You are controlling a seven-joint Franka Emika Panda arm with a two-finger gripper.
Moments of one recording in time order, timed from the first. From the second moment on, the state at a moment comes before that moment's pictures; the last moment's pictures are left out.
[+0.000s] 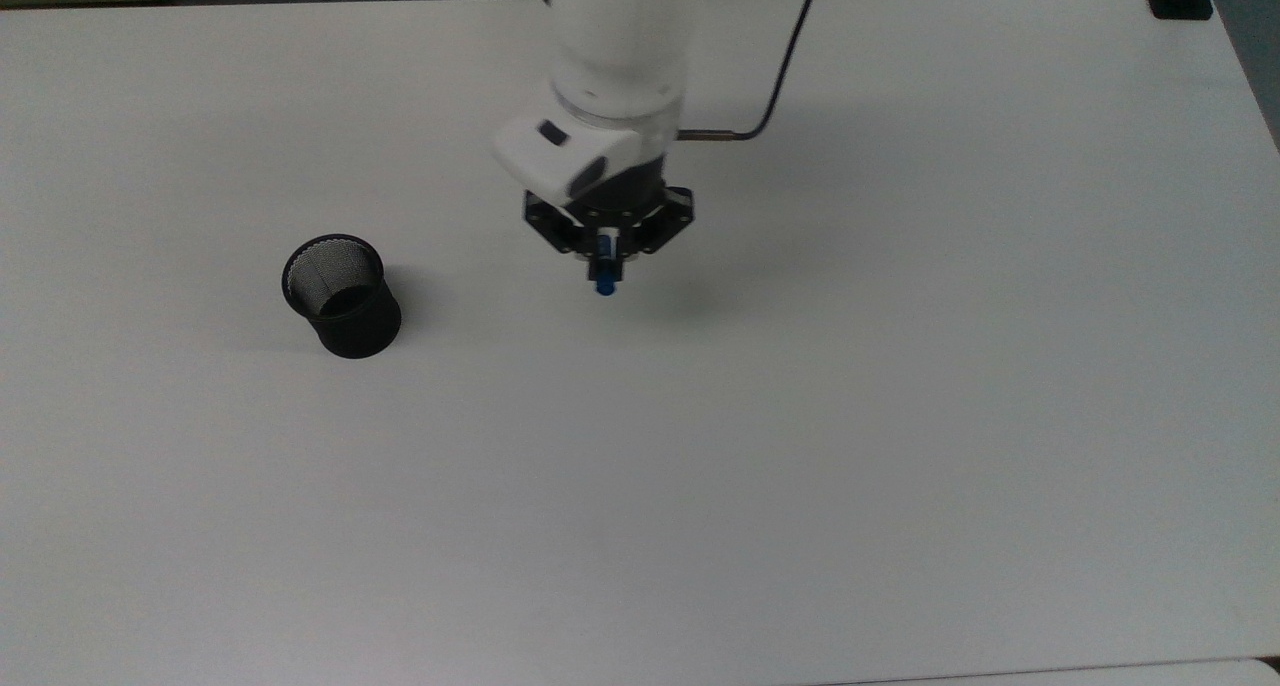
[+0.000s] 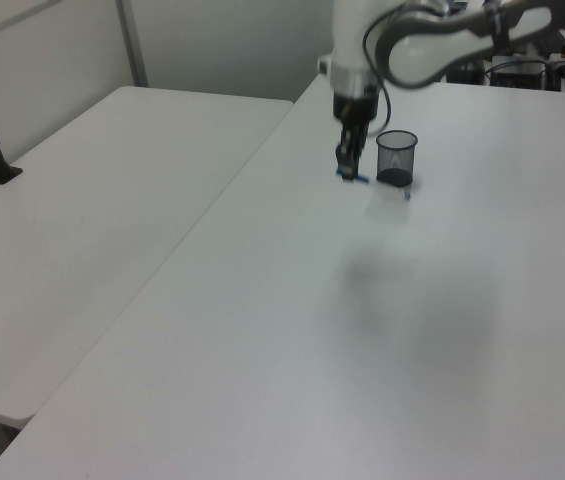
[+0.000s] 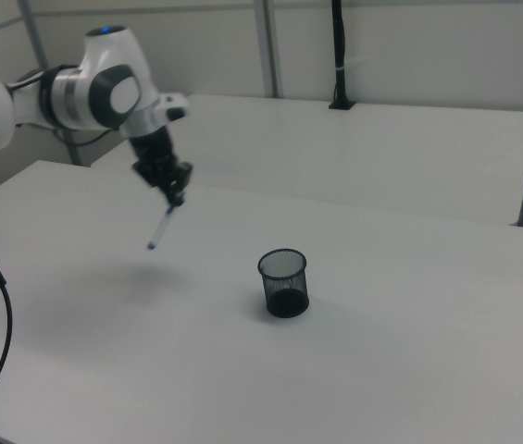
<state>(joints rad) 0.22 0.36 -0.09 -1.52 -0.04 2.00 0.10</state>
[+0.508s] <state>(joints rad) -0.05 0.31 -0.09 -1.56 -0.04 2.35 0.10</state>
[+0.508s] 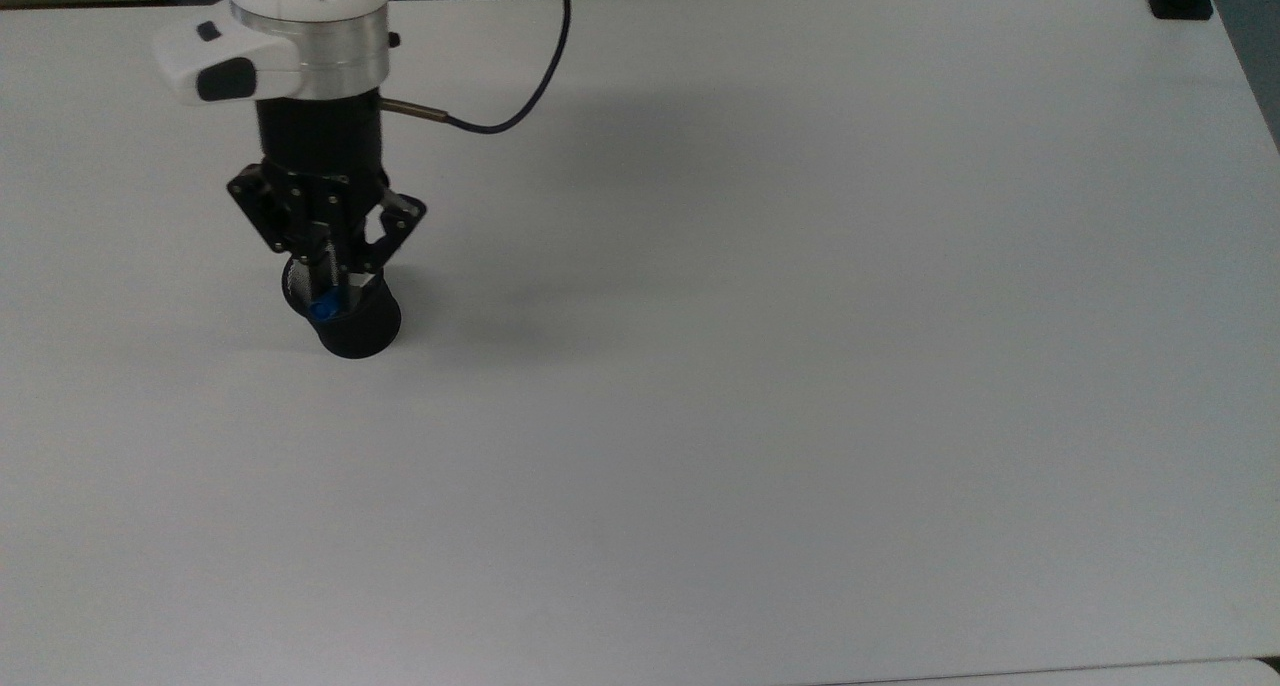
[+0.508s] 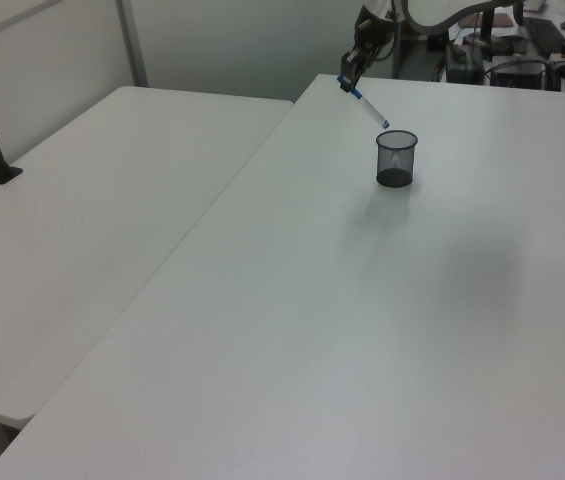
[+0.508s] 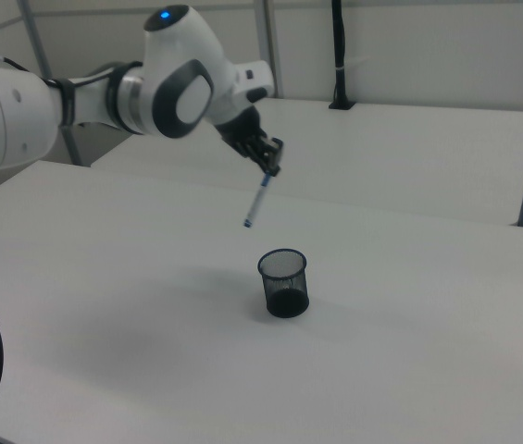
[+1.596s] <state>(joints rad) -0.13 0.32 -0.09 -1.72 -0.05 2.45 0.04</state>
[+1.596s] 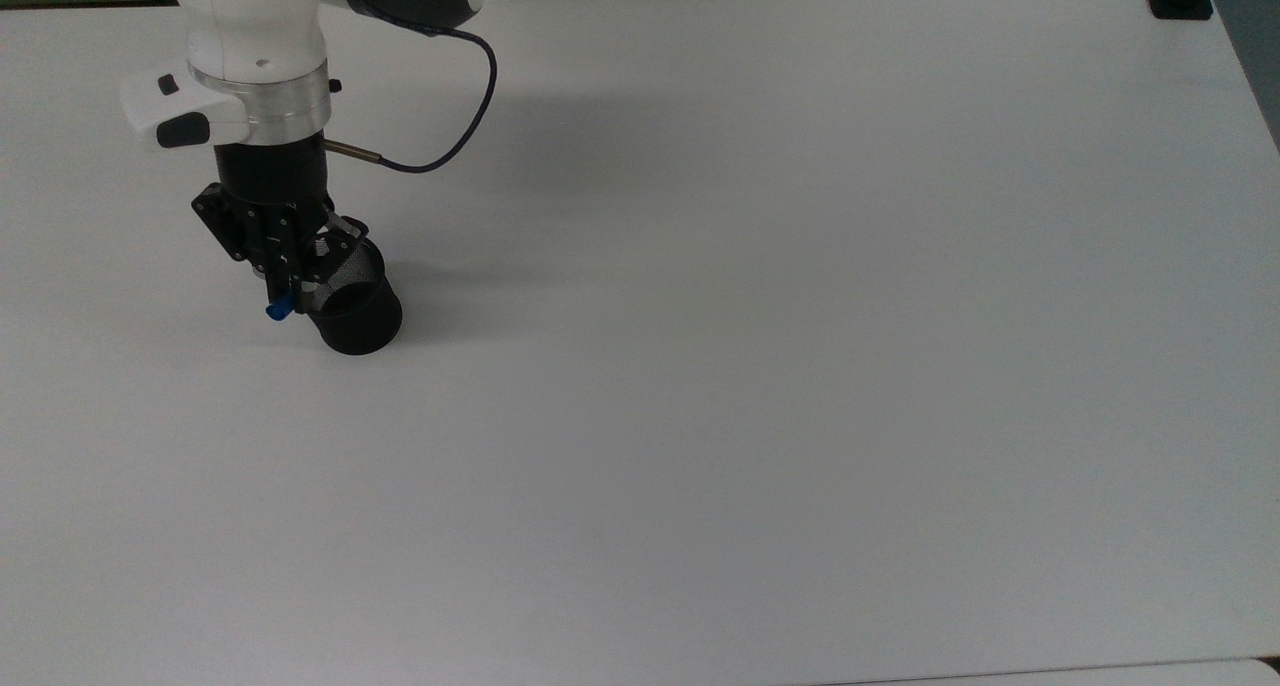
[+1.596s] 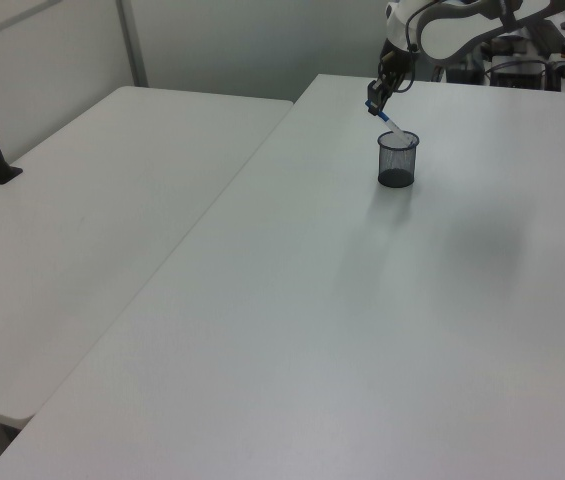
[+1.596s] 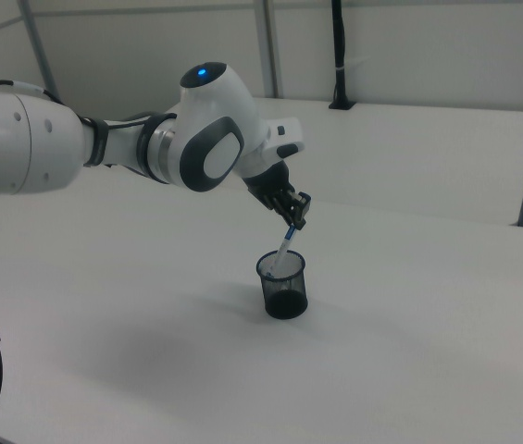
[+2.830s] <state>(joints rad) -0.11 0.11 -0.01 -1.54 0.01 1.60 0.02</state>
